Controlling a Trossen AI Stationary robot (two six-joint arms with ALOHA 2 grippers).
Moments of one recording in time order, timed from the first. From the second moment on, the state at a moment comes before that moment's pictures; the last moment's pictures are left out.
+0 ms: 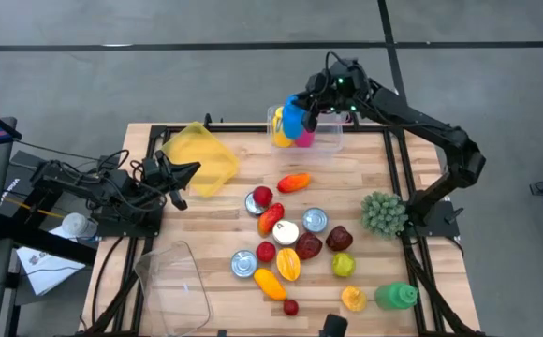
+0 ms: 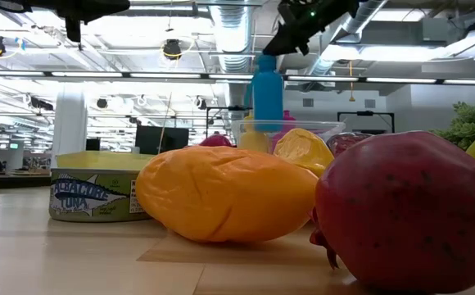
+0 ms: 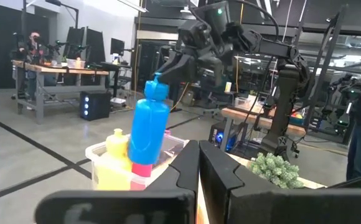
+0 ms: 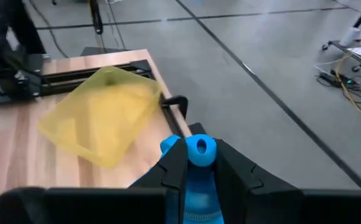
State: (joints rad) left arm -0.28 0.44 0.38 0.27 -0.79 -0.03; right arm -0.58 1.55 1.53 -0.41 -0.15 -0.19
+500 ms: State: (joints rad) left arm -0.28 0.44 0.38 0.27 -0.79 -0.03; right arm -0.55 1.55 1.32 -0.21 -0.13 -0.15
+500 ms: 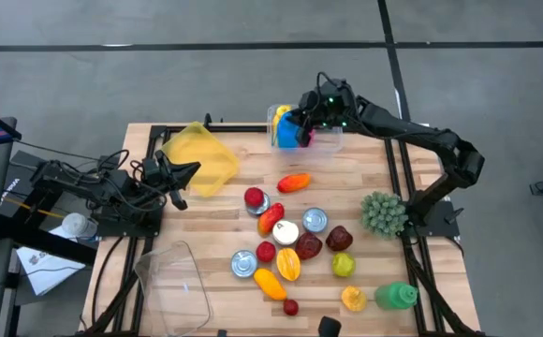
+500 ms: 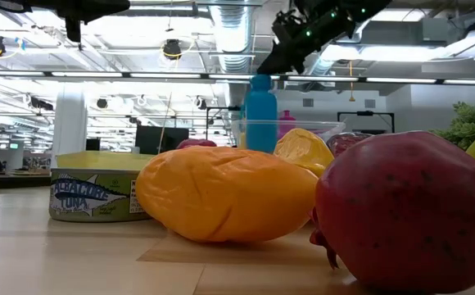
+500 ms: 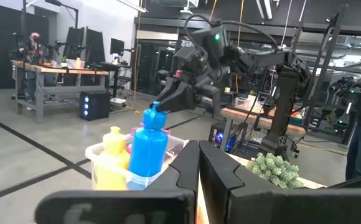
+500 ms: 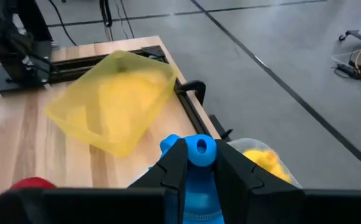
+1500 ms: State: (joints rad) left arm -0.28 0.44 0.38 0.27 -0.79 -0.03; right arm -0.58 1.66 1.28 -0.16 -0.13 -0.12
